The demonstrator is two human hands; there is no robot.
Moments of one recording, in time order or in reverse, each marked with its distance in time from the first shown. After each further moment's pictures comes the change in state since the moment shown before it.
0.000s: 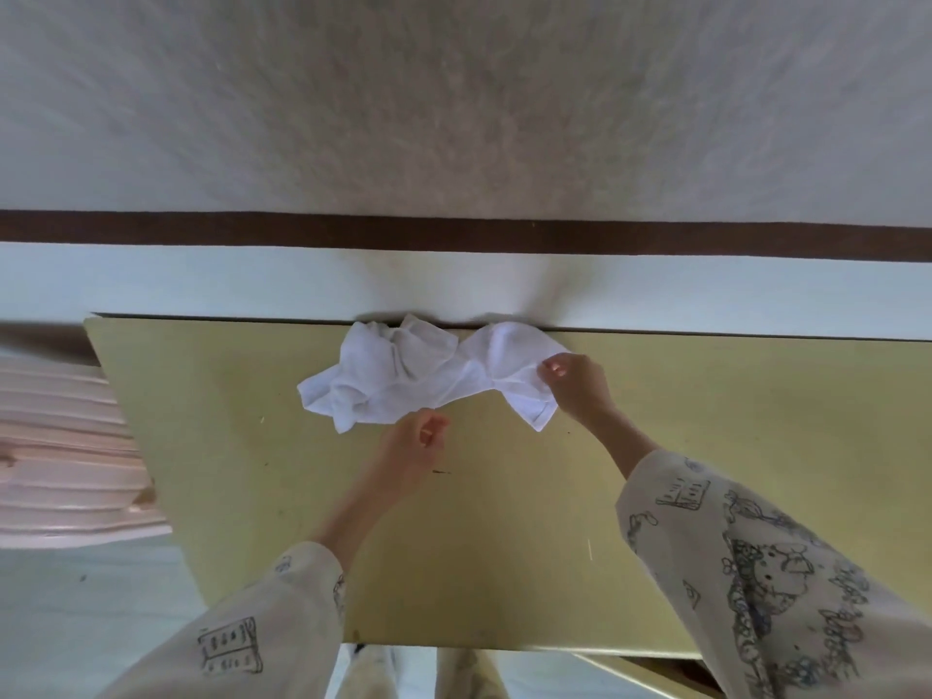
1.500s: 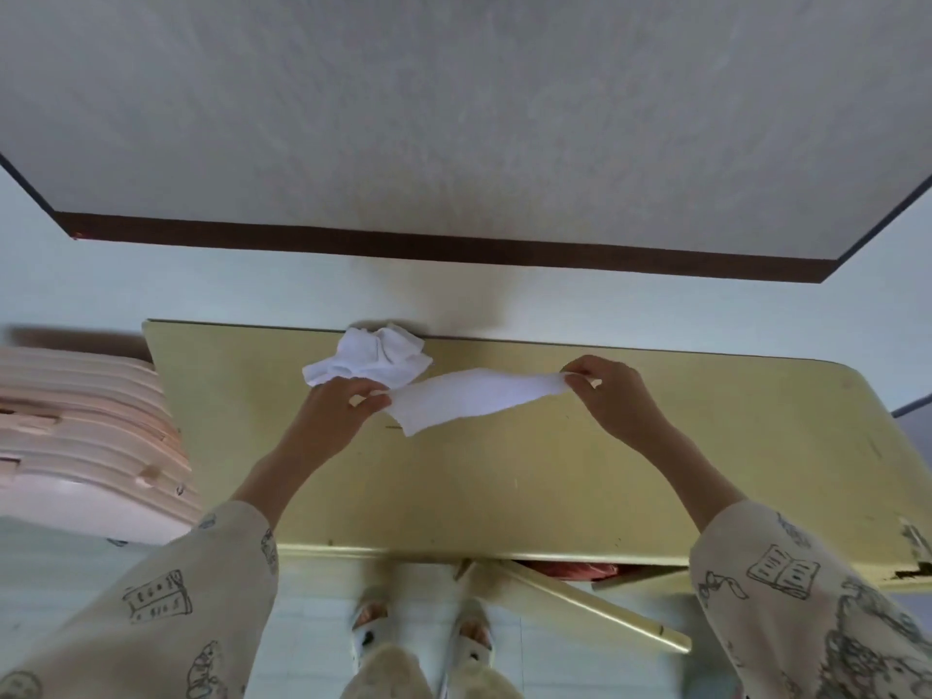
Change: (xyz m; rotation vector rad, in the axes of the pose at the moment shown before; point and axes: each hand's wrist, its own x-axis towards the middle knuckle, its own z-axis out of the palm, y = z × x) left_hand -0.173 0.028 -0.032 0.170 0.364 0.329; right_hand -0.235 0.046 -0.122 0.008 0.235 -0.393
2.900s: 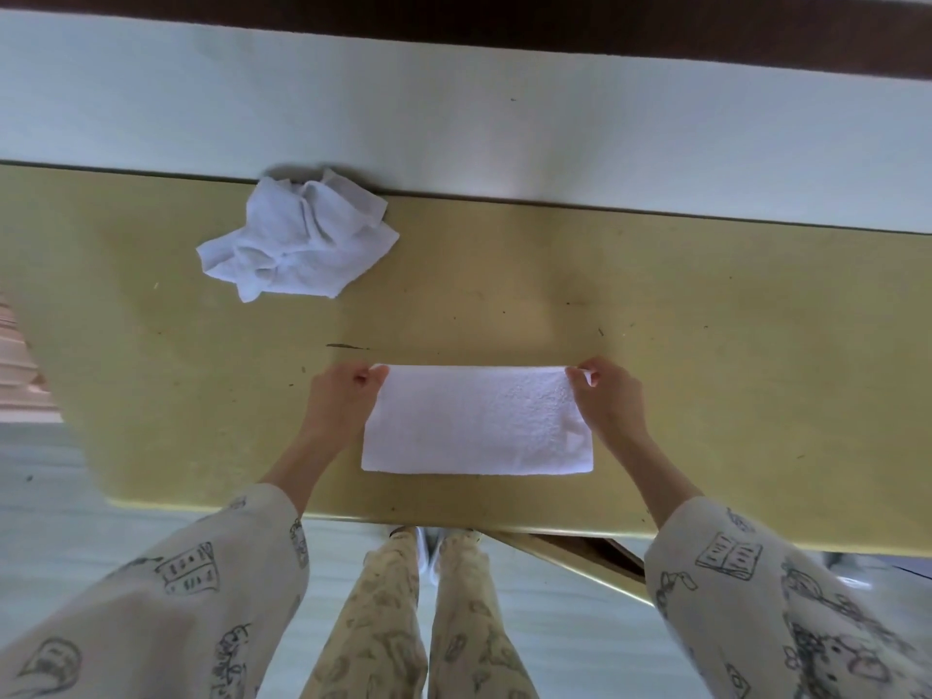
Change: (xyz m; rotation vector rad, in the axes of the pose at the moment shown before) left_hand 0.059 -0.086 0.183 0.065 -0.205 -0.485; right_hand 0.060 0.167 0.154 -0.022 -0.134 0.545
